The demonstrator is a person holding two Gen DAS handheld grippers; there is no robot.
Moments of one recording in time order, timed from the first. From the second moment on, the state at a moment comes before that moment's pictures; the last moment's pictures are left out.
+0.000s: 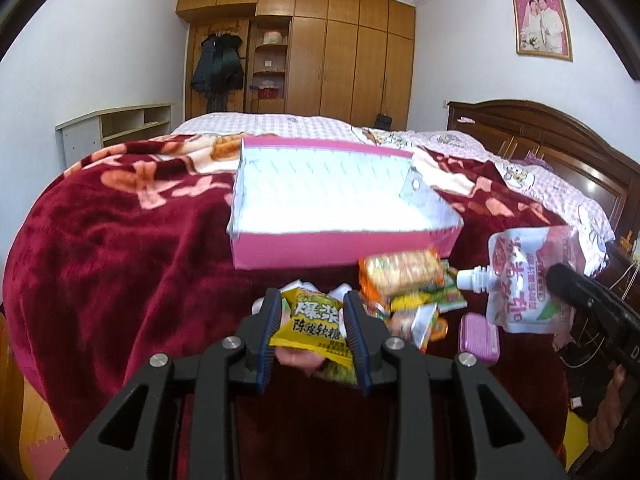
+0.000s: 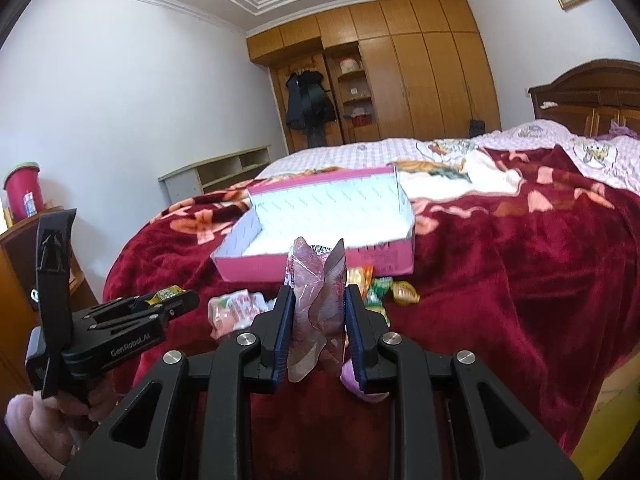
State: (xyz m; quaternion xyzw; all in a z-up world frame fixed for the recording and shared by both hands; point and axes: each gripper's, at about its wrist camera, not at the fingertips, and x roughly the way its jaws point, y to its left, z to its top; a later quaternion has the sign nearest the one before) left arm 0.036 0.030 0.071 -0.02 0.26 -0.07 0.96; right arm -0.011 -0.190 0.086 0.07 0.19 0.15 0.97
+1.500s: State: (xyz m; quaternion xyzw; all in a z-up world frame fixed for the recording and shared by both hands) left arm 0.199 0.026 0.049 -0.02 0.29 -0.04 0.95; right arm 0.125 -0.183 0.112 0.03 0.18 0.11 0.98
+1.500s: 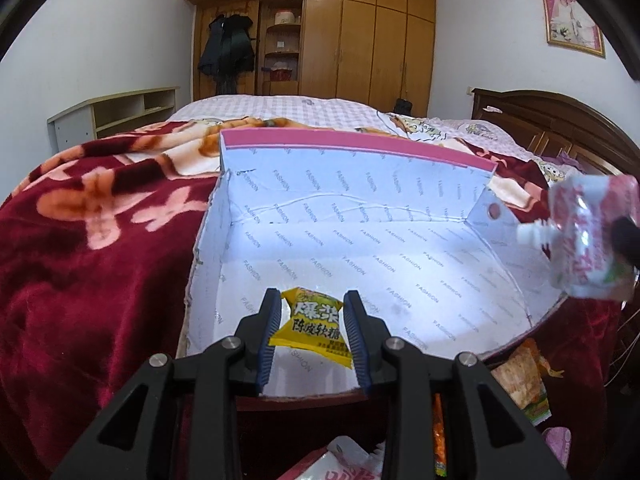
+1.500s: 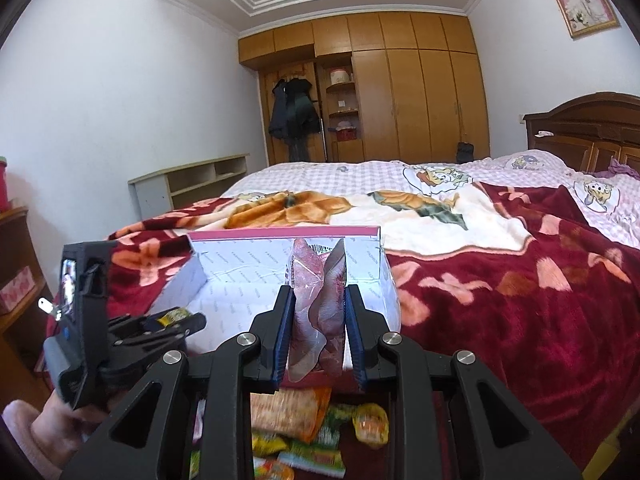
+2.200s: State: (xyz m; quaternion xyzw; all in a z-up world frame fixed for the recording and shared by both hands) left arm 0.202 0.026 0.045 -0.01 0.29 -0.03 0.96; right arm 0.232 -0.186 0.078 0.09 0.29 0.13 0.95
